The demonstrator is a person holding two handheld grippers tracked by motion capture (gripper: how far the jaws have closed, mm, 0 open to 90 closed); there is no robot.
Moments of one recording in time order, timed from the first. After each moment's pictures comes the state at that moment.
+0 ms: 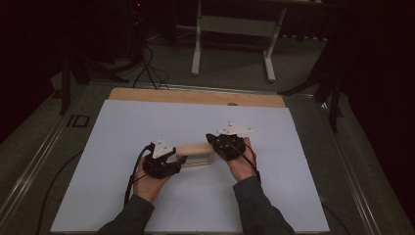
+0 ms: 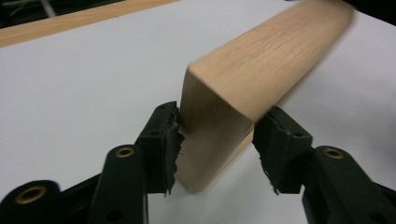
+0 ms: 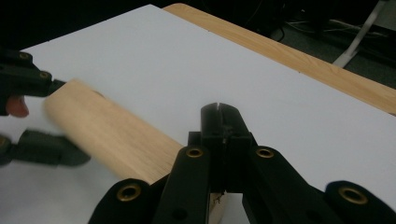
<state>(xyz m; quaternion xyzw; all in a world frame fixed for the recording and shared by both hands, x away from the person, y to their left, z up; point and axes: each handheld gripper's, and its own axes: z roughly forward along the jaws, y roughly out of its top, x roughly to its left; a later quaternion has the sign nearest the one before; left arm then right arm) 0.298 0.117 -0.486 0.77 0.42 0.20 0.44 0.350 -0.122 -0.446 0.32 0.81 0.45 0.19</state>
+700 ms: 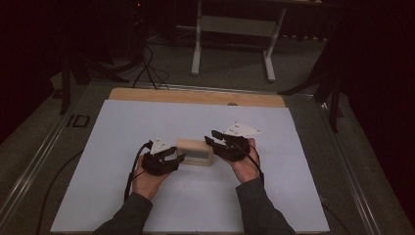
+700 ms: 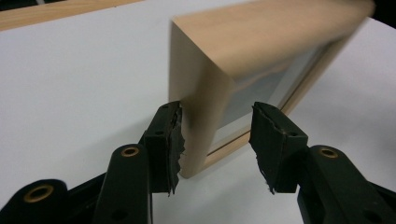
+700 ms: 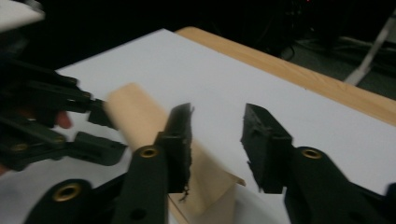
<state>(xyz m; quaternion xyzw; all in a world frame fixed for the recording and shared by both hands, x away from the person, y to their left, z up) 0.308 0.121 -0.492 0.77 0.42 0.17 0.44 0.341 -0.136 -0.439 0.31 0.78 0.51 0.18</state>
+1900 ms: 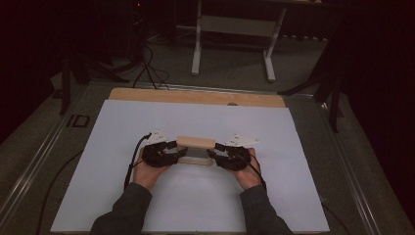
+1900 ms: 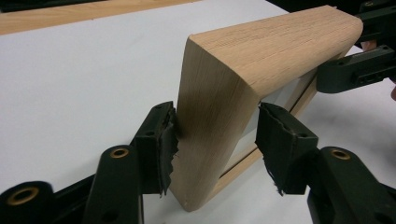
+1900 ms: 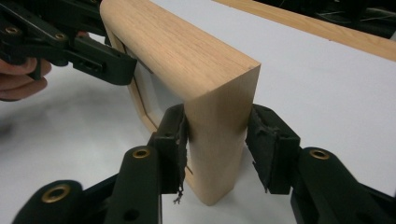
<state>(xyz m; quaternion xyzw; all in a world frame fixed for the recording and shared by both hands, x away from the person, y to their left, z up) 0.337 0.132 -0.500 0.77 0.39 0.13 0.49 0.345 -0.149 -0.488 0.31 0.81 0.48 0.14</state>
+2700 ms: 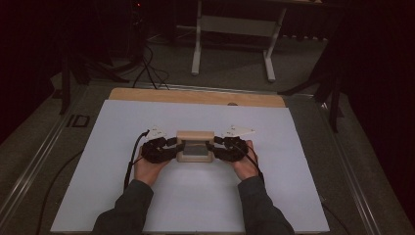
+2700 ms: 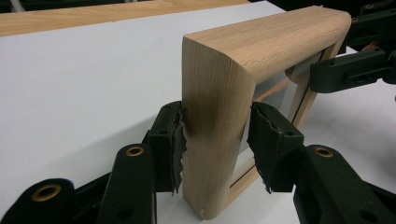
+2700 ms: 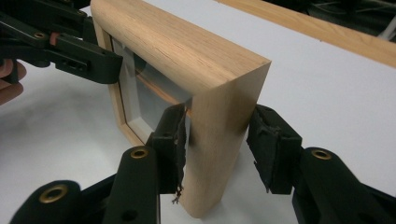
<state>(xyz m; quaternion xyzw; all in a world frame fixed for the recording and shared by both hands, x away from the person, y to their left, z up) 0.347 0.134 -0.499 0.76 0.42 0.14 0.49 0.370 -0.141 -0.483 0.32 0.82 0.46 0.14</state>
